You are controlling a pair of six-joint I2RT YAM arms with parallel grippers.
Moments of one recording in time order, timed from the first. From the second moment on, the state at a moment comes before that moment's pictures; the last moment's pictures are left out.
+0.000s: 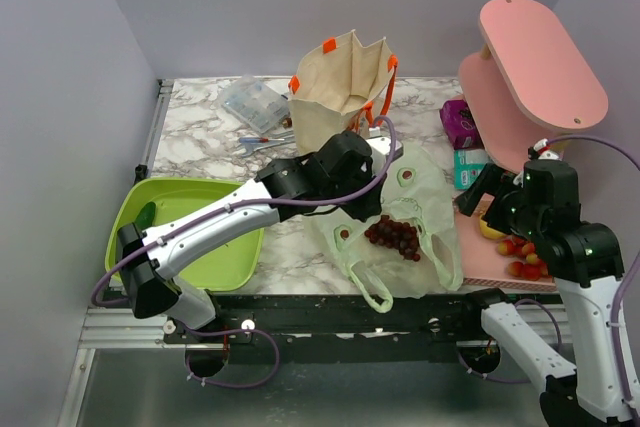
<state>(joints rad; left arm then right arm) -1.04 1.48 1.50 -0.67 0.15 -0.33 0.18 0.74 1.23 -1.20 0.08 0.53</state>
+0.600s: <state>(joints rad) -1.04 1.42 1.45 -0.64 0.18 -0.35 0.18 0.86 1.07 -1.15 0.53 0.76</state>
